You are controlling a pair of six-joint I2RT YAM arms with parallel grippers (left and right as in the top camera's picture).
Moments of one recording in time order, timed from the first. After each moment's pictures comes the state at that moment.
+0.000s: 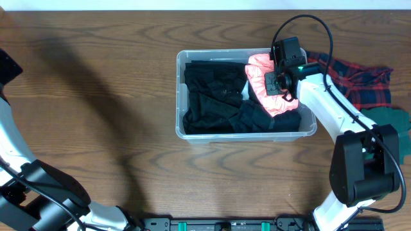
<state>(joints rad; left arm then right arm) 0.69 1.73 1.59 -0.55 -0.04 -0.05 0.24 1.85 1.32 -0.62 0.13 0.10</state>
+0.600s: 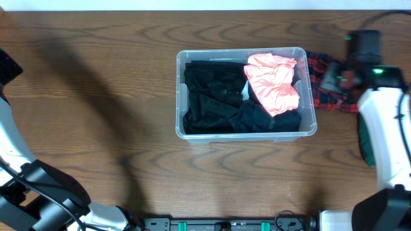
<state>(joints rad) 0.69 1.73 1.59 -0.55 -0.04 -0.05 -0.11 1.56 1.38 -0.94 0.19 0.34</state>
